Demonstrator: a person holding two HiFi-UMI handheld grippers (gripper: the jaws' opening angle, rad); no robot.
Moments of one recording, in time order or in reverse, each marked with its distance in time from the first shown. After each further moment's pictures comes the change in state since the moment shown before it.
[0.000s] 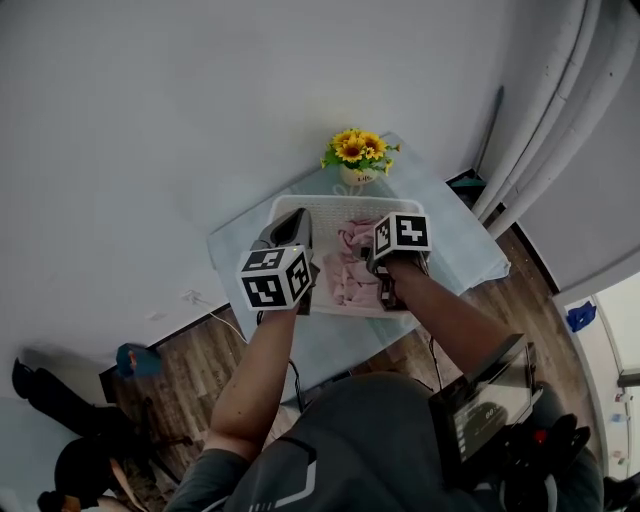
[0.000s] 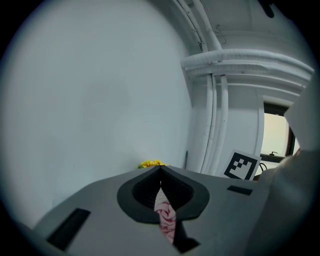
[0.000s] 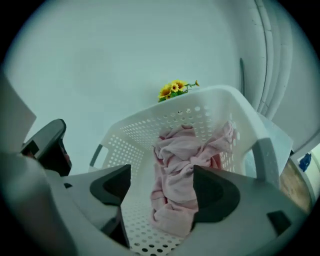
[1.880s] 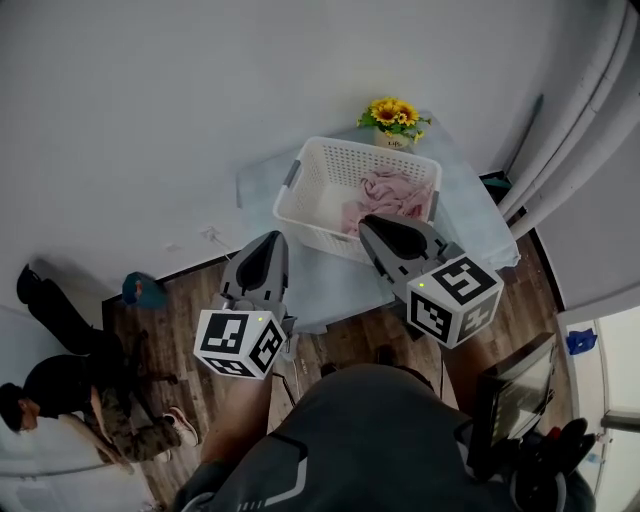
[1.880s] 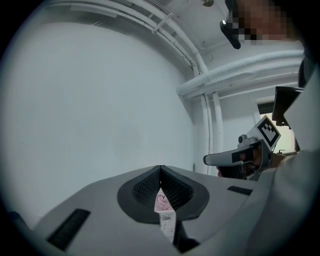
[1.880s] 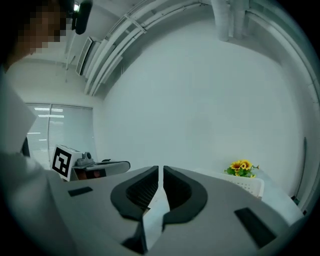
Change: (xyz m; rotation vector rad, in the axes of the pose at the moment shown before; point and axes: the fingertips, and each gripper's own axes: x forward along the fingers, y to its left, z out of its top) left arm -0.240 -0.074 -0.006 0.061 -0.199 0.183; right arm -0.247 0.160 -0.080 -0.711 -0.571 0.555
